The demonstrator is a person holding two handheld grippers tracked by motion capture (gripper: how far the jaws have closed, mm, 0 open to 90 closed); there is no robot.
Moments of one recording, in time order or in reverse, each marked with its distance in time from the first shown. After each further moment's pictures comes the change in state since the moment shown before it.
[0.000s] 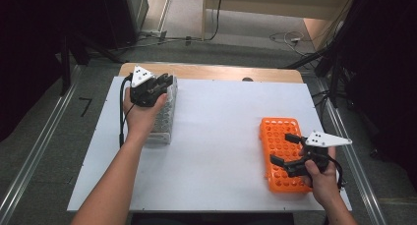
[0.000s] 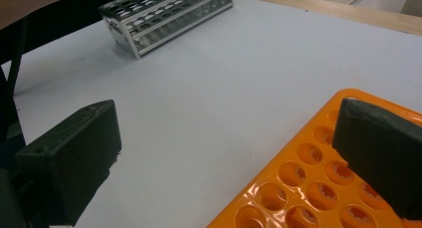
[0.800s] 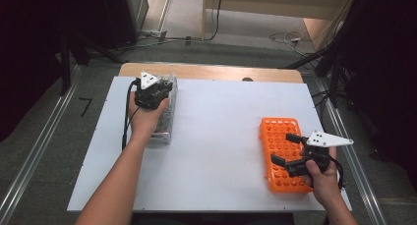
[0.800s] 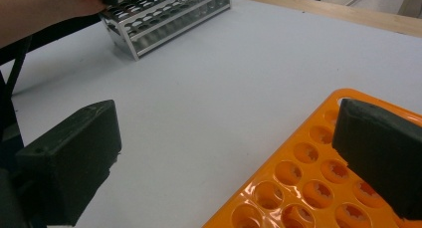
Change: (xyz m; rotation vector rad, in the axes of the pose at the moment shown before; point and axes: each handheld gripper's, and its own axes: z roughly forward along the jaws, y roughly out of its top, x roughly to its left) left arm 0.008 -0.029 0.024 0.128 0.059 0.018; right arm -0.001 -0.001 -0.002 -0.006 -0.006 0.004
